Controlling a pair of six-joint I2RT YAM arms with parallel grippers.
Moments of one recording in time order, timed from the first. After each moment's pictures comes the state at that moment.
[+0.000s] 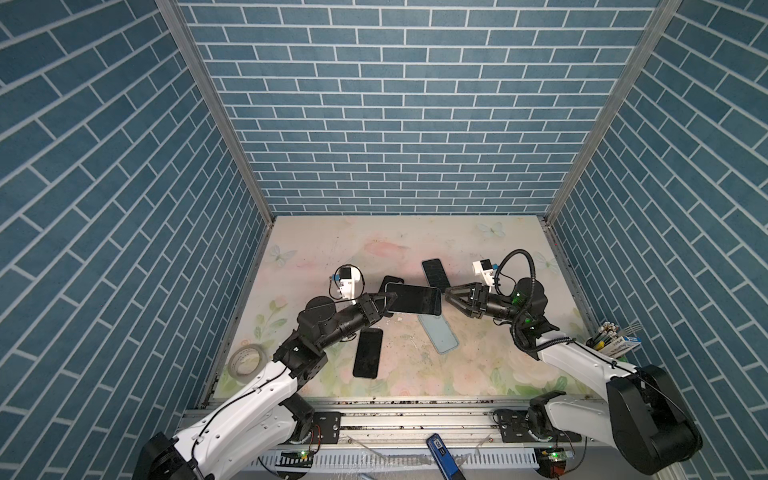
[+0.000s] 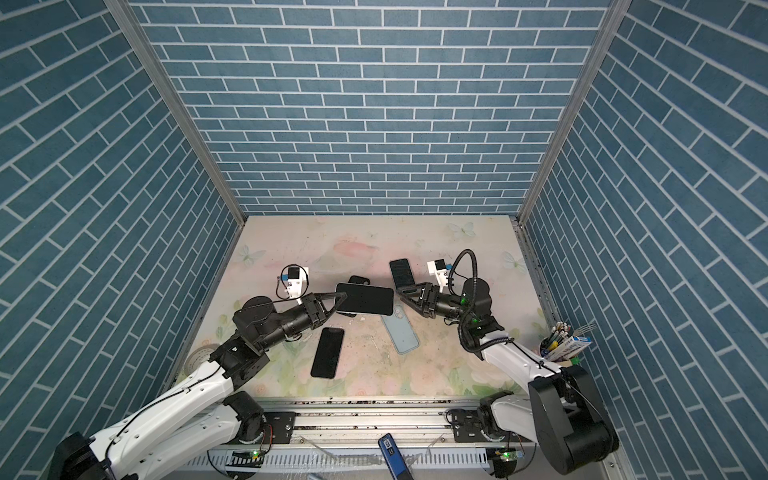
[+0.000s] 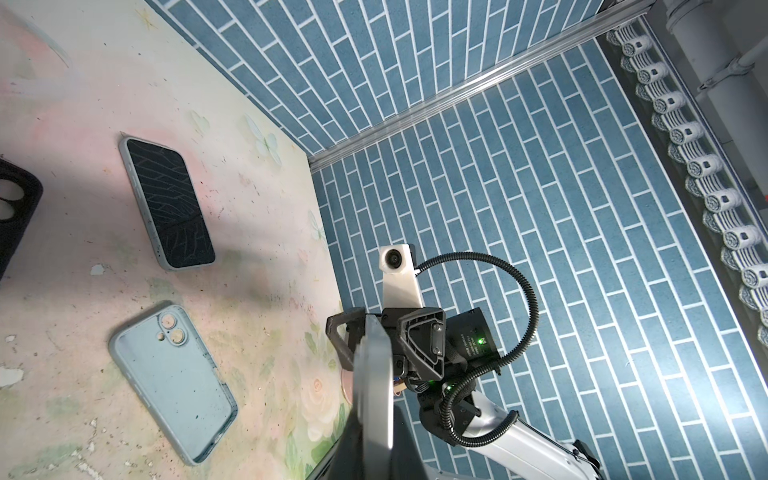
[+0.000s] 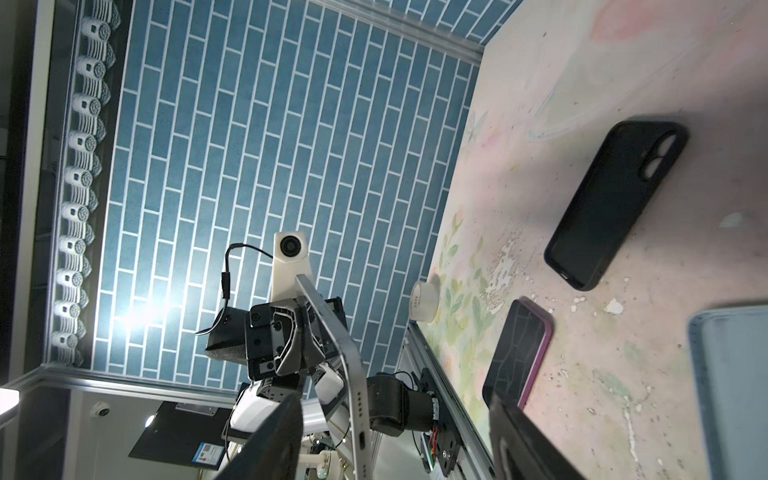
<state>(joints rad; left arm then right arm) -0.63 0.82 0.49 0.28 0.36 -1.17 0.41 1.22 0.45 0.75 -0.96 1.26</state>
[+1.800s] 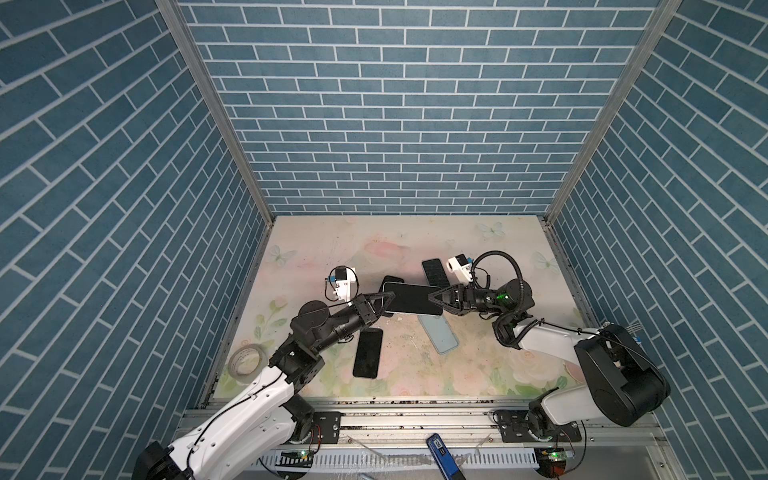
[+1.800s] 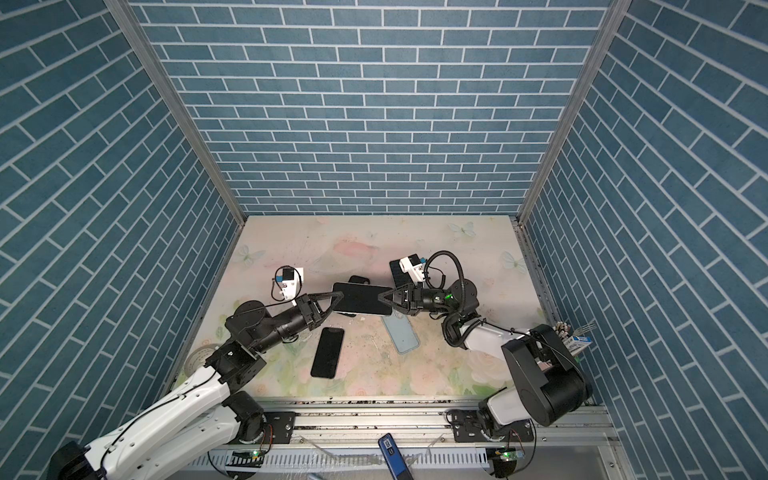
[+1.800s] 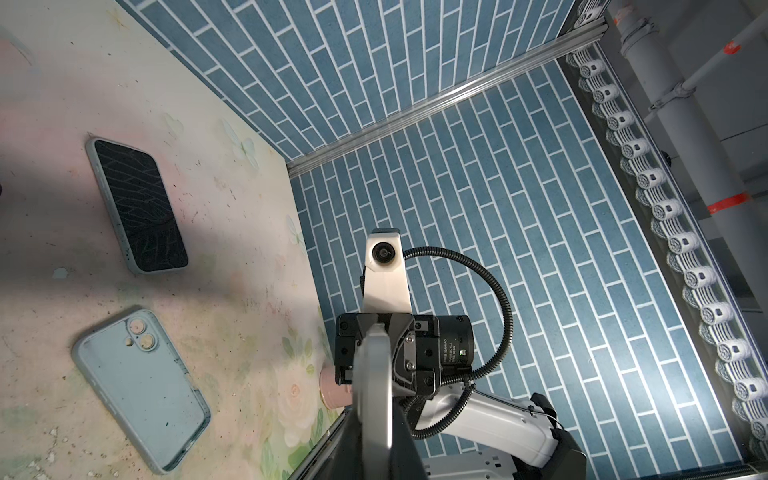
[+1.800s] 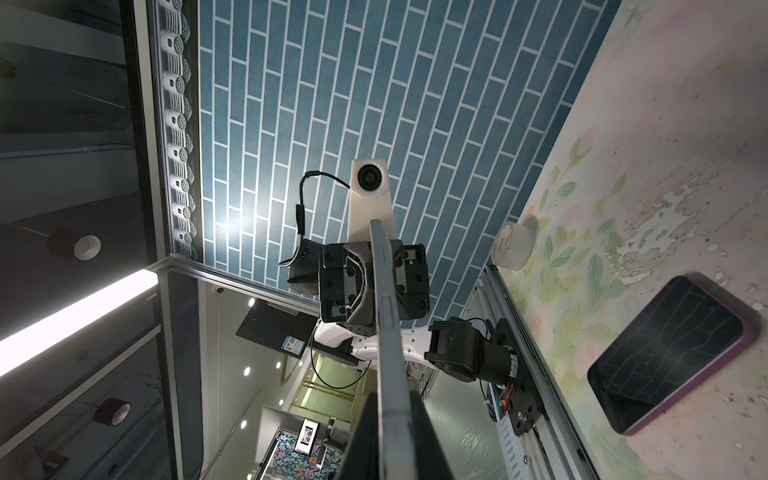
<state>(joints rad) -0.62 0.77 0.47 0.31 0.37 -1.22 0.53 1.44 0.54 1.24 -1.13 1.57</state>
